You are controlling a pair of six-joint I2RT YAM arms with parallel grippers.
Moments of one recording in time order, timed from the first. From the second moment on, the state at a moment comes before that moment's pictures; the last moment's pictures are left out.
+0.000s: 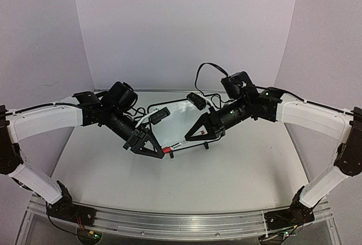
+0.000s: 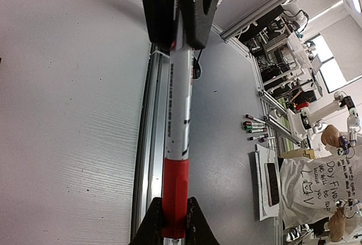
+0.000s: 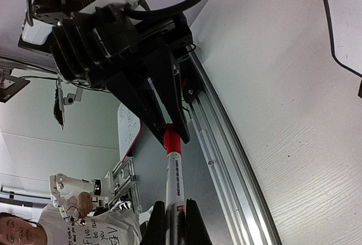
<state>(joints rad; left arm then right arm) -0.83 1.43 1.16 -0.62 0.97 0.06 0.81 1.54 1.31 -0.48 -0.93 0.50</state>
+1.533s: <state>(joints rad) -0.95 1.38 0.69 -0.17 0.18 -0.27 0.56 1.09 1.08 -0.60 -0.40 0.43</state>
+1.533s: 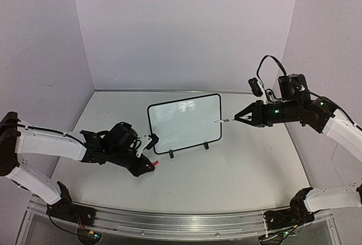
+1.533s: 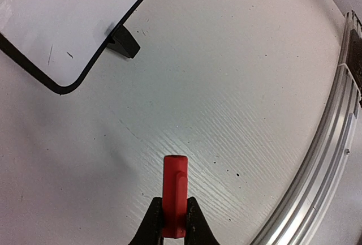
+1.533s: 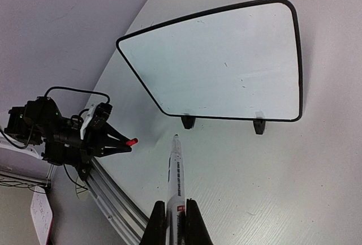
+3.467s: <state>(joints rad) -0.51 1.45 0.90 -0.02 0.54 -0.13 0.99 1.54 1.14 0.04 0.05 0.45</state>
